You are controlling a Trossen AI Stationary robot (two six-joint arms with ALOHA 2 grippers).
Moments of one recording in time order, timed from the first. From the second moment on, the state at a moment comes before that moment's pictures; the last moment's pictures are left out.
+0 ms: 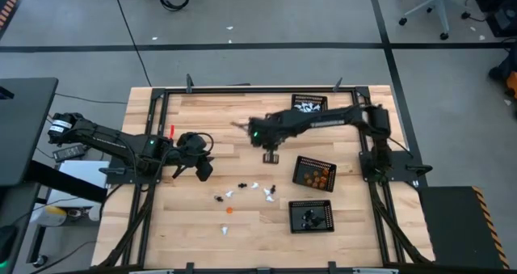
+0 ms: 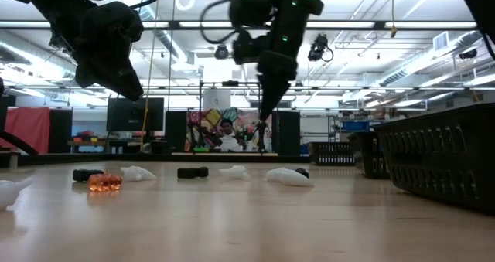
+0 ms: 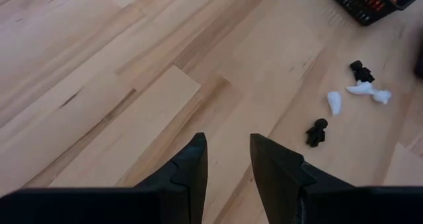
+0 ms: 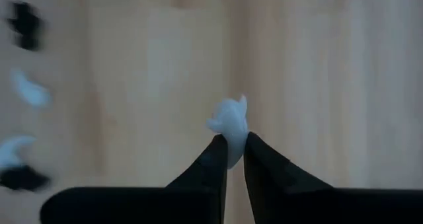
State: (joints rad) left arm -0.20 0.97 0.60 -0.51 -0.41 -0.78; right arm -0.10 1.98 1.62 -0.88 0.13 -0.06
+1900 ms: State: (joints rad) left arm -0.20 0.97 0.60 -0.45 -0.41 -0.84; right arm -0.38 1.55 1.15 -0.65 -0.08 0.20
